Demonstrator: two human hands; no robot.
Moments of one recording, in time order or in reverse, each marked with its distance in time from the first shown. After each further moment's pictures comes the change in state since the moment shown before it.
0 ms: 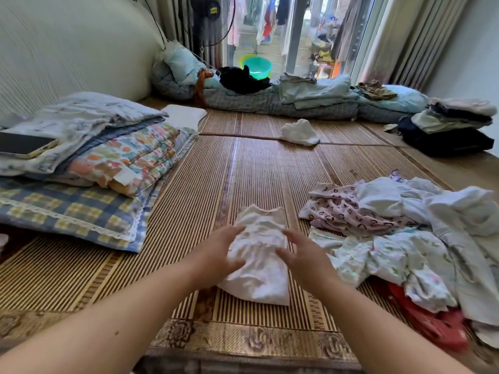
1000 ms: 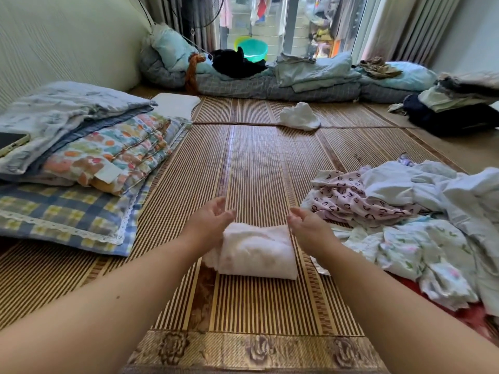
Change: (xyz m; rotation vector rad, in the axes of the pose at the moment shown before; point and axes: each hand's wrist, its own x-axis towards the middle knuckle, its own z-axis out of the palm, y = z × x) left_hand 0.047 -0.002 -0.014 -0.356 0.226 -0.164; right_hand 0.057 0.008 -0.008 0.227 -0.016 0.127
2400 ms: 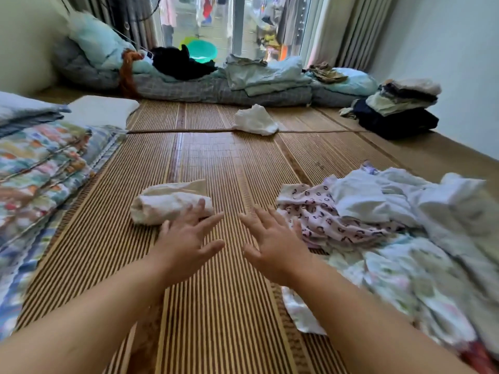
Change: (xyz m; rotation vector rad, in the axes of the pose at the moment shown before) left_hand 0.124 -0.010 0.043 0.686 -0.174 0.385; right_hand 0.083 0.011 -0.008 -0.733 0.012 -0.259
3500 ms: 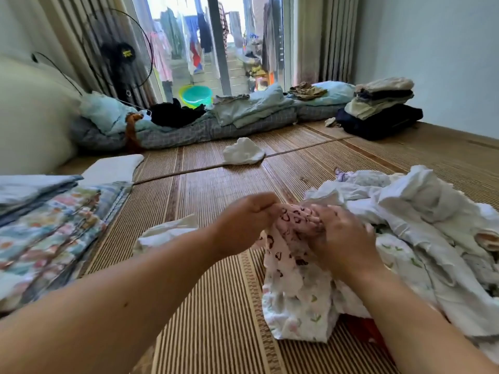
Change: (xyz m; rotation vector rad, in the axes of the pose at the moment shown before) left_hand 0.020 0.187 -0.066 -0.612 -0.066 0.351; right_hand -0.089 0.103 -0.080 0.127 0.455 0.357
